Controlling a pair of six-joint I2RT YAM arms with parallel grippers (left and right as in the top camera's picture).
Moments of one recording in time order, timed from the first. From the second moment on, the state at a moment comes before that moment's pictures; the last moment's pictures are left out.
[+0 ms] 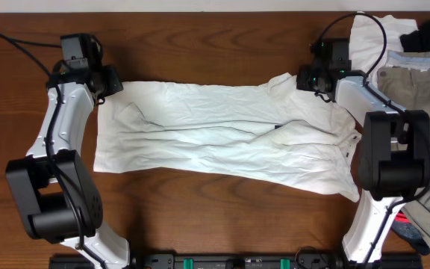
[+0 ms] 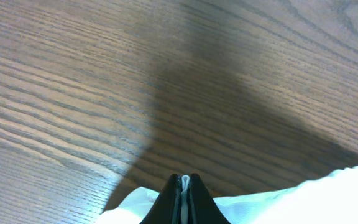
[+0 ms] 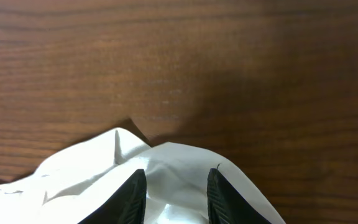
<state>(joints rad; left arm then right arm) 0.16 1.83 1.37 -0.55 0.02 -0.18 0.05 2.12 1.39 -0.25 -0.13 0.20</state>
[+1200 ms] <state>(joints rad) 0.16 1.63 1.37 -0.66 0.02 -0.18 0.05 1.73 1.46 -0.48 -0.01 0.20</state>
